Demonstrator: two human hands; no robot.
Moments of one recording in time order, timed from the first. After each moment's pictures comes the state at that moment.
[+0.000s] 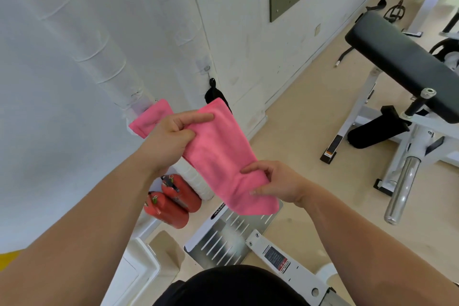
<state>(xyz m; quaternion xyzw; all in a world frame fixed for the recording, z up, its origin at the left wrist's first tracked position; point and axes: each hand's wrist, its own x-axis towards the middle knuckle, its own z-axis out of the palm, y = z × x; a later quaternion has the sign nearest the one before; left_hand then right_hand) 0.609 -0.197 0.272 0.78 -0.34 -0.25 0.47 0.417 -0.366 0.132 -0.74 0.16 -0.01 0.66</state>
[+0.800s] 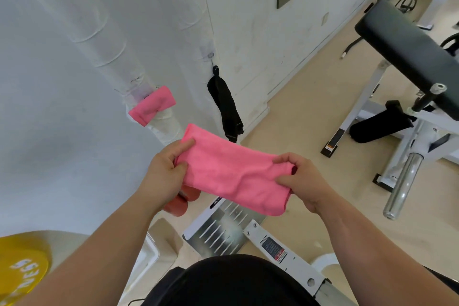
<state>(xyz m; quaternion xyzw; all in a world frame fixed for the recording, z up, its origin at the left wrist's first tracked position) 0.595 -0.139 0.194 0.85 -0.24 -0.19 0.43 0.393 -0.364 0.119 -0.62 0.37 -0.10 0.69</state>
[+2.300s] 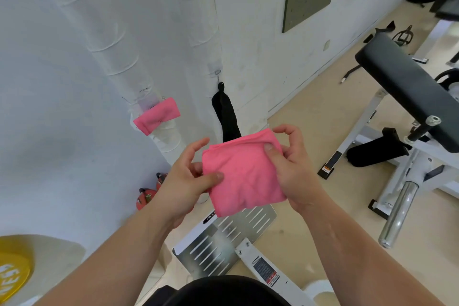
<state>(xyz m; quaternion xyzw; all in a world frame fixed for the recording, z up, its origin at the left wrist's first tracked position) 0.550 -0.164 0.241 0.71 -0.18 -0.35 0.59 0.431 -0.345 0.211 -0.62 0.23 -0.26 0.70</state>
